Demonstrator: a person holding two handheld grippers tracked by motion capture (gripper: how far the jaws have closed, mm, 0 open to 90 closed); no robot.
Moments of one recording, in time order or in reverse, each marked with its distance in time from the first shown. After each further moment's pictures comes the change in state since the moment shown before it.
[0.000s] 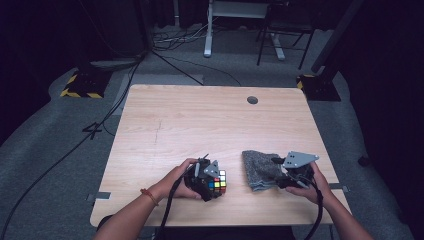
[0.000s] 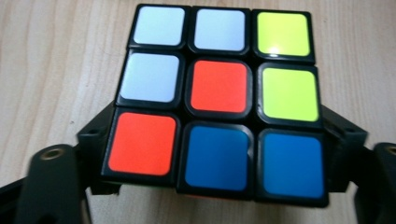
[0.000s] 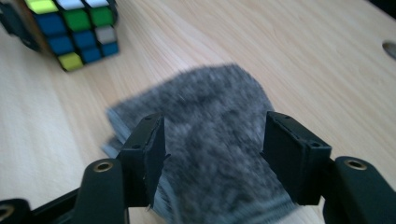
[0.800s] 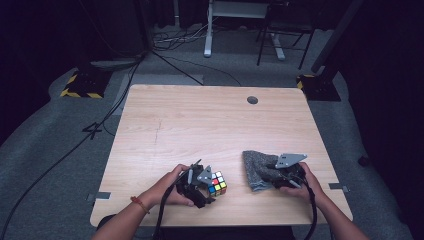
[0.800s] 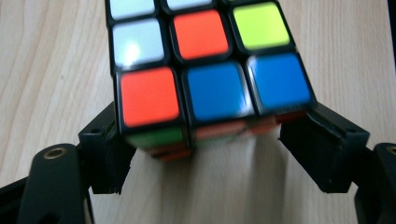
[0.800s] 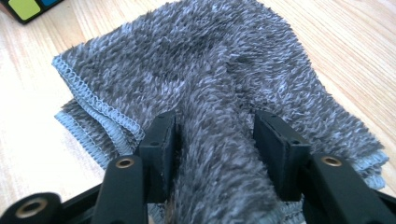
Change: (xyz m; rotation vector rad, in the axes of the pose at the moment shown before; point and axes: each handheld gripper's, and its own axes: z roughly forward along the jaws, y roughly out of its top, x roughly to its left) left arm -0.022 -0.020 -0.018 0.037 0.035 -0.030; right arm -0.004 -0.023 0.035 0.074 0.072 0.060
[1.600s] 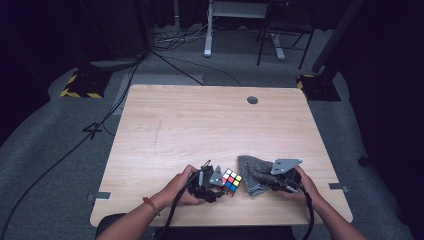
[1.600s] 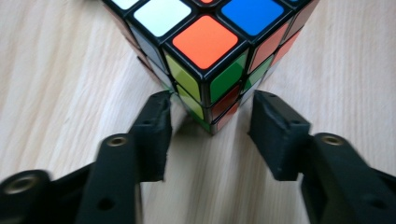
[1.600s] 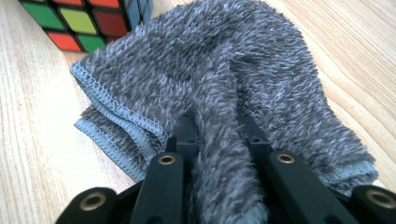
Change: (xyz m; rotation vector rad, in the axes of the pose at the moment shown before) left arm -0.004 0.029 0.023 -0.026 0.061 0.016; right arm 0.018 0.005 0.003 -0.010 0.064 -0.069
